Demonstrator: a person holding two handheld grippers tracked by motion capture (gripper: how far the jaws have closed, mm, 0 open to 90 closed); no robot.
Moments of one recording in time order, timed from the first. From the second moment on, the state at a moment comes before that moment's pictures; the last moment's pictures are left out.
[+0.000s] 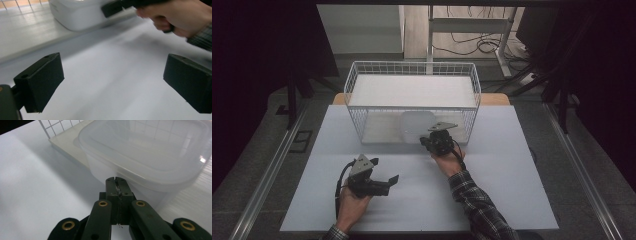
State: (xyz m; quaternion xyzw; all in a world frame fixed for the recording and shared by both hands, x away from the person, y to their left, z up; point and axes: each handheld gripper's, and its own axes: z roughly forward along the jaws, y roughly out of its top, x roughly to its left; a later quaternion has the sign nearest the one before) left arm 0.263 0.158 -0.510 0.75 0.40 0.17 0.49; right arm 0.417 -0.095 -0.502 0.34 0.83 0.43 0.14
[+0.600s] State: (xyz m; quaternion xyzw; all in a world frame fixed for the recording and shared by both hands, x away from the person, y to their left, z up) left arm 0.247 0.167 -0.517 0.75 0.42 0.15 0.49; right arm 0.438 -0.079 -0.502 0.33 0.83 0.42 0.15
